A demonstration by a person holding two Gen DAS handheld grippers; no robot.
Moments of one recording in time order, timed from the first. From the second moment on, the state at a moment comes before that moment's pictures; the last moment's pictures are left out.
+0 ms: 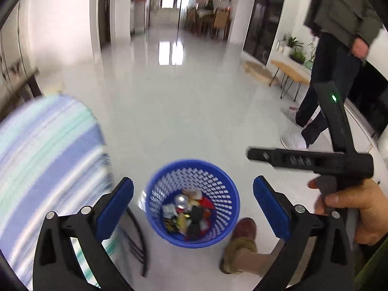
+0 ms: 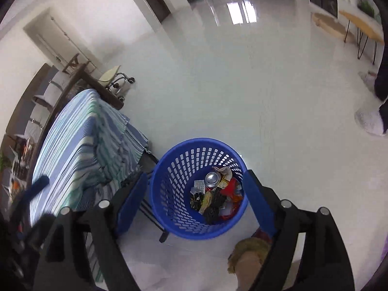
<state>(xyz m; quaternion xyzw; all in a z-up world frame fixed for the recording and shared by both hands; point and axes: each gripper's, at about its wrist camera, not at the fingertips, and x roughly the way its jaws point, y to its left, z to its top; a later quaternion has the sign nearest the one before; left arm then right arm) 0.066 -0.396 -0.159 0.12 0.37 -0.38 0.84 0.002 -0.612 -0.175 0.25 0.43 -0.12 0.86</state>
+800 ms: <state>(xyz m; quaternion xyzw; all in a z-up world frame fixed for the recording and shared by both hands) 0.012 -0.353 -0.170 0.16 0.44 -0.30 0.83 -0.081 -0.514 -0.134 0.09 0.43 -0.19 0.88</state>
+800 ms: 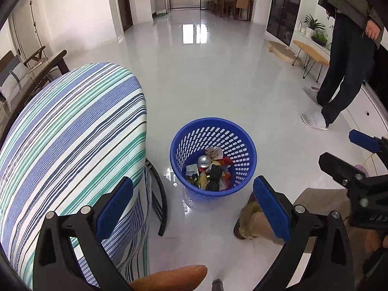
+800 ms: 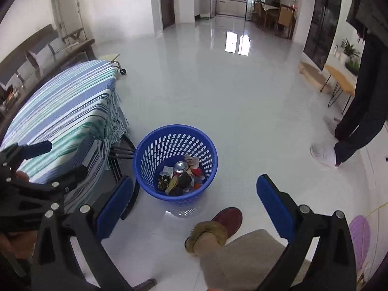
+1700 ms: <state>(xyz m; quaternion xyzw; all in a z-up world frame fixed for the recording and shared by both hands) 0.018 -0.346 -0.174 0.16 0.46 -0.28 0.83 -0.083 -0.509 -0.138 0.13 0.44 -0.17 0.87</state>
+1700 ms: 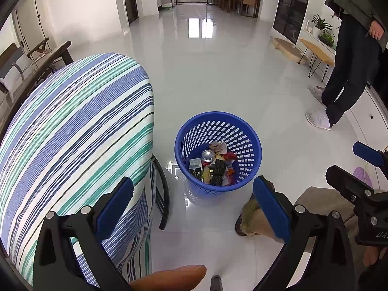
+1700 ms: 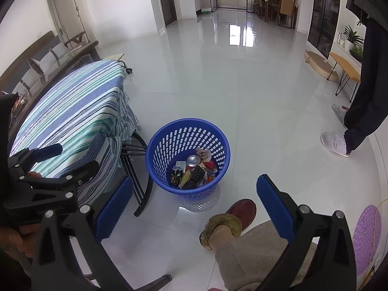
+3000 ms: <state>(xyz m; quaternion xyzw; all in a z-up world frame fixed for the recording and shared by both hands) 0.016 -0.350 -0.179 0.17 0.46 -0.27 0.83 -0.084 -0.506 -0.143 0.12 0.45 -0.17 0.87</state>
